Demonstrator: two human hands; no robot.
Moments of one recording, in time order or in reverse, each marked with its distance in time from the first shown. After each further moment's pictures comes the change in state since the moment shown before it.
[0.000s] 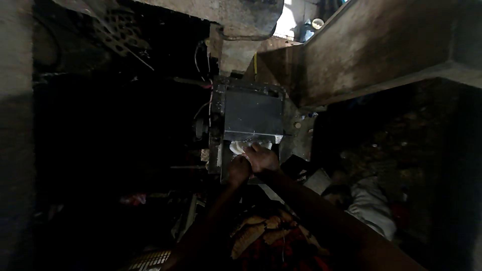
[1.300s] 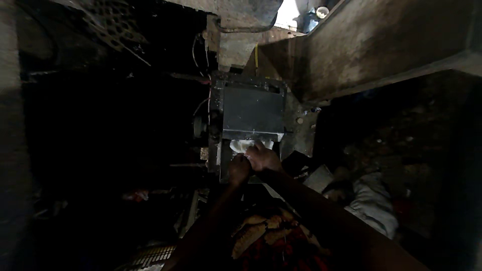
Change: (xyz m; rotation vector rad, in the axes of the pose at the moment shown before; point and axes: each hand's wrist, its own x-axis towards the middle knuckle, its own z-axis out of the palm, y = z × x) left_hand 0.001 0.004 0.004 -0.011 -0.006 -0.086; right_hand -0.002 0.005 -0.006 0.174 -0.076 0.054
